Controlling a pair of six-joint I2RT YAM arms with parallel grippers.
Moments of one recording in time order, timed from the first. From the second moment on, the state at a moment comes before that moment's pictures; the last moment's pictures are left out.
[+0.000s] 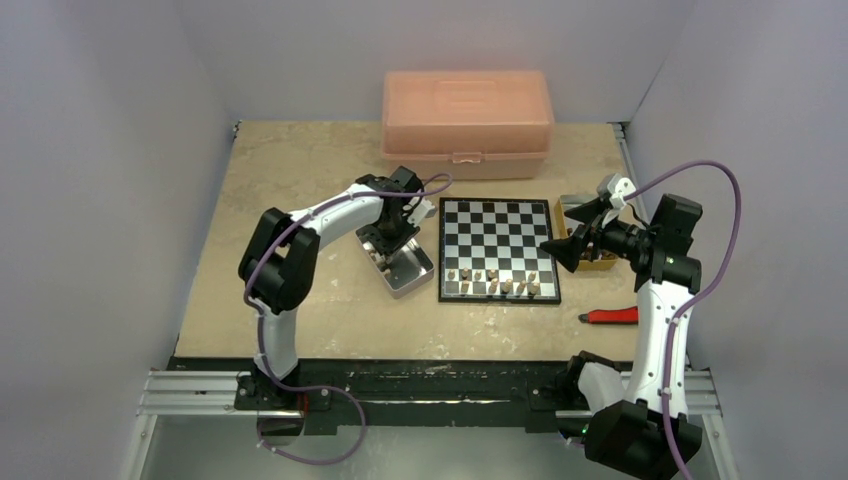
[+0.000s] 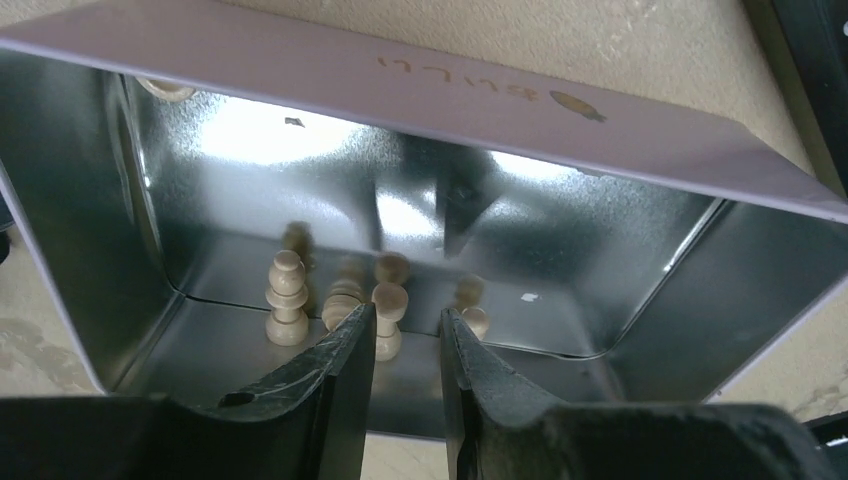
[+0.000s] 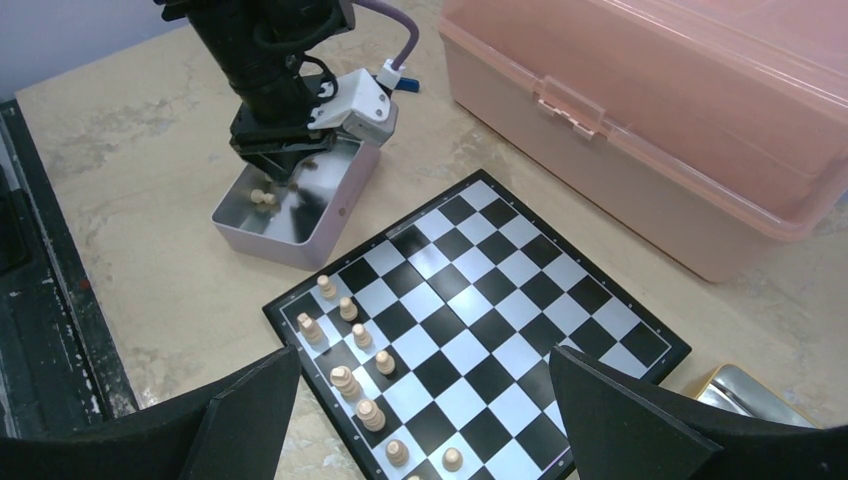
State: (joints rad) left arm -0.59 1.96 1.47 -0.88 0.01 0.17; right arm -0.37 0.93 0.94 -0.68 -1.17 -0.60
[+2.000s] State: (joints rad) left arm -0.61 1.41 1.14 -0.54 0.00 0.02; right arm -0.35 0.93 0.93 -0.68 -1.17 -0.60
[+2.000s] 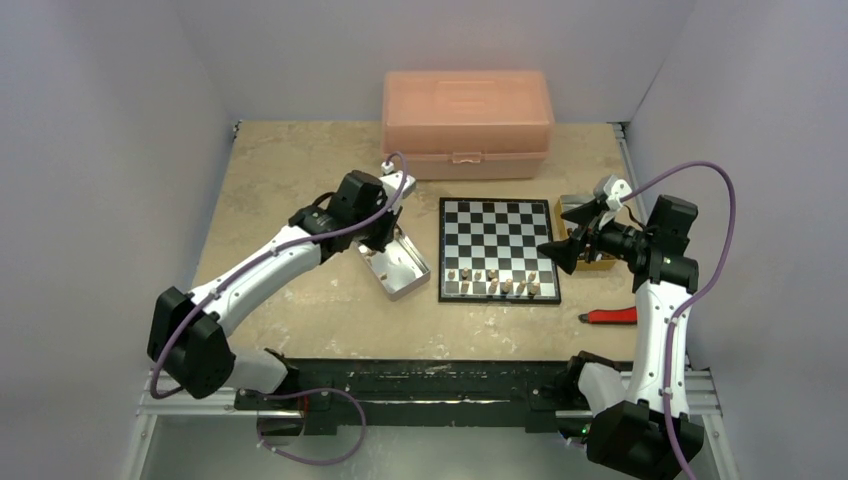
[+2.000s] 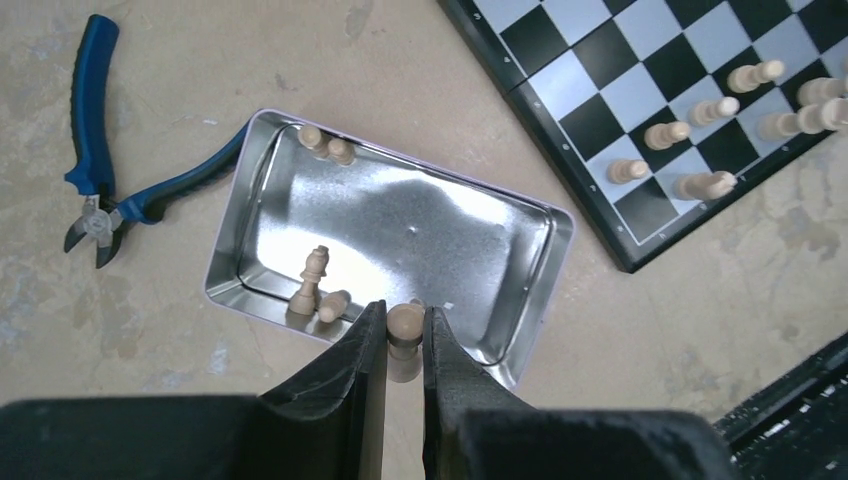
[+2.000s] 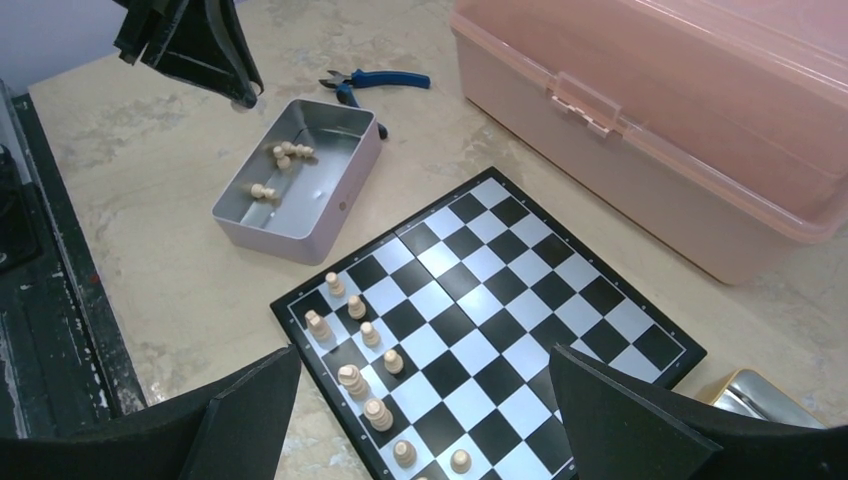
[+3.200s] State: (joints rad) left arm -0.70 1.14 0.60 0.38 0.56 -0.35; right arm -0.33 0.93 0.91 -0.83 -1.26 -0.88
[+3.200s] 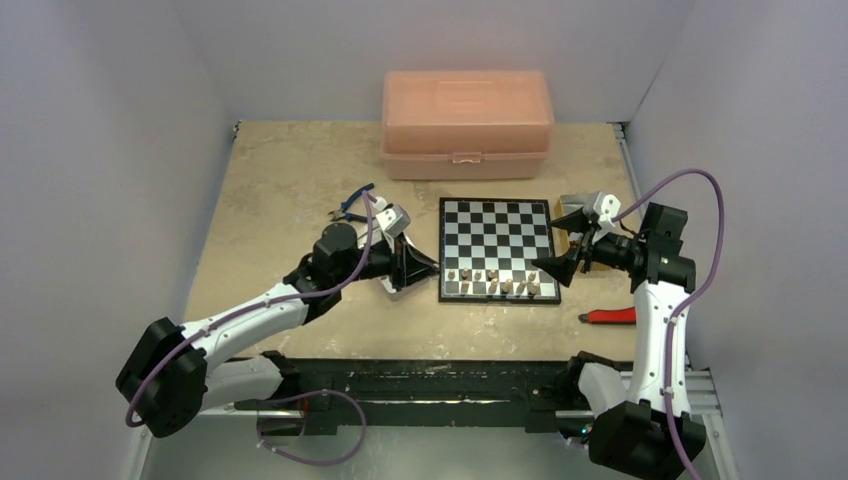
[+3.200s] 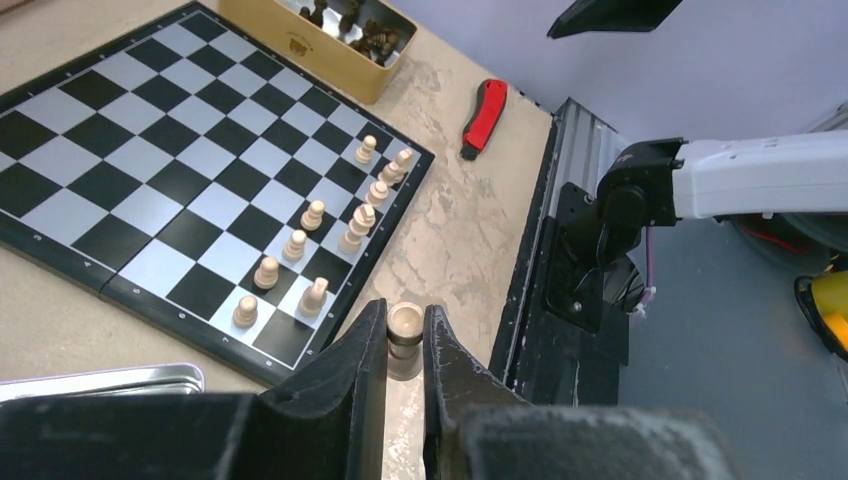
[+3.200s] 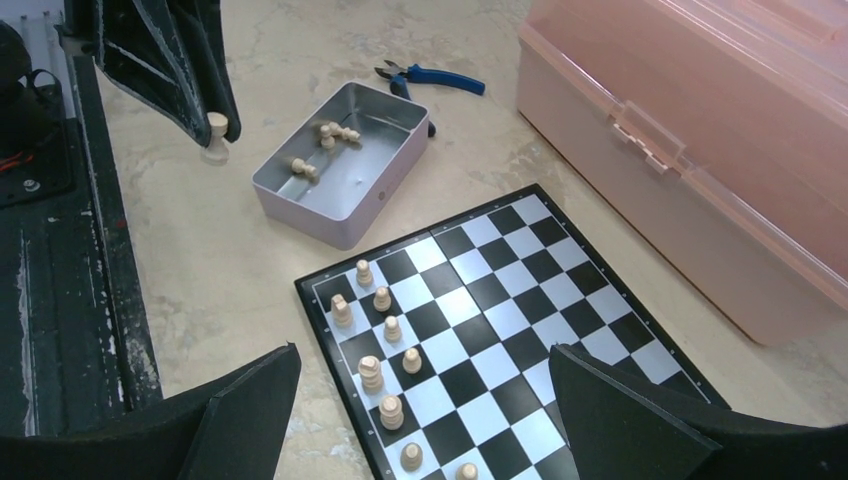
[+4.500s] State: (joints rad) left arm -0.89 1.82 0.40 1.34 0.18 -0.09; right arm -0.31 0.94 0.91 -0.87 -1.25 -0.93
